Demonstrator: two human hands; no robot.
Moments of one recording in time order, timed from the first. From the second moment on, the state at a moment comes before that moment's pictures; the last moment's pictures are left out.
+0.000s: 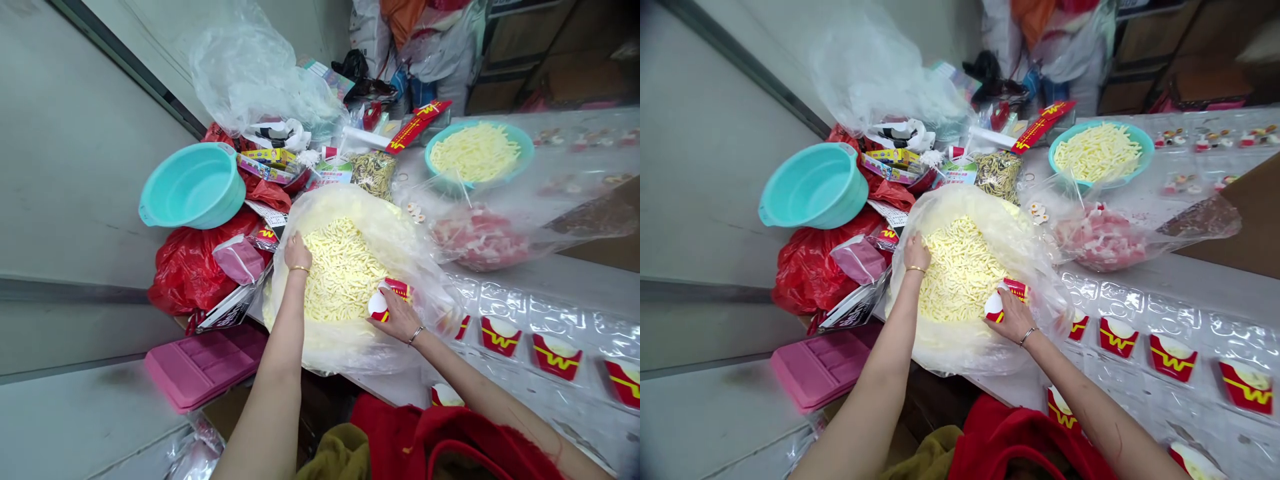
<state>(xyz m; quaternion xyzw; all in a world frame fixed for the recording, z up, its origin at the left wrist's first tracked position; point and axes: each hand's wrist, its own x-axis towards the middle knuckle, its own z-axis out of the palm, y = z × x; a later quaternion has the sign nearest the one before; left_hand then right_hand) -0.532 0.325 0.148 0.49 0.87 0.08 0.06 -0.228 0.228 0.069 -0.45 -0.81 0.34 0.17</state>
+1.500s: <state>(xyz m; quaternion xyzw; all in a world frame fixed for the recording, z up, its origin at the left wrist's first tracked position) -0.468 0.391 0.121 0.67 0.73 -0.04 0.12 -0.229 0.244 0.042 -0.47 -0.76 0.42 0.17</state>
